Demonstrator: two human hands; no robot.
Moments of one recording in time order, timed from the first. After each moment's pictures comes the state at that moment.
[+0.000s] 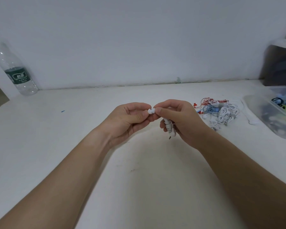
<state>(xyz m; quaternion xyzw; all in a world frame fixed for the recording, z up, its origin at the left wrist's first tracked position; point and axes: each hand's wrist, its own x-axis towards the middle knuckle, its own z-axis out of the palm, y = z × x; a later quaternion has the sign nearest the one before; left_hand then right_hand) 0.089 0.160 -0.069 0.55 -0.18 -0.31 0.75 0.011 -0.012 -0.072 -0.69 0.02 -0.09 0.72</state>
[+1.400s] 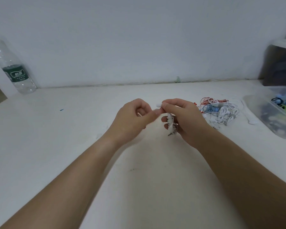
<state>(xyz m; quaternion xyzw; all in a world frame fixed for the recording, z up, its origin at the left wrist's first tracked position) 0.072 0.150 -0.070 0.79 -0.26 -0.07 0.55 0.015 -0.011 -0.073 -0.62 0.13 -0.12 0.76</state>
